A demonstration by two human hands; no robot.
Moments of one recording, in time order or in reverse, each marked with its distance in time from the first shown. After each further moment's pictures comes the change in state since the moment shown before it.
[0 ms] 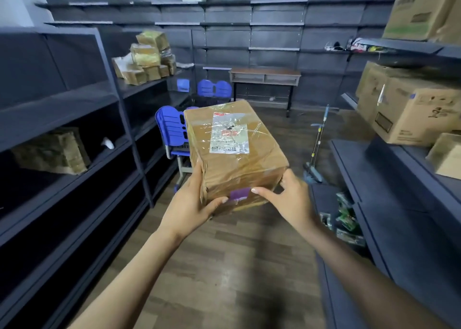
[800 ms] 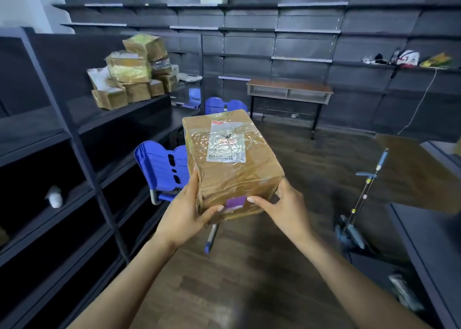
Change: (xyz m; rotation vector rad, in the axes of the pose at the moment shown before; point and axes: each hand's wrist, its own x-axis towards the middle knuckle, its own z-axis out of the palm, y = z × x) left_hand 0.449 -0.229 0.144 0.042 0.039 -0.092; right_hand 0.466 0.171 0.231 0.106 -0.142 -0.061
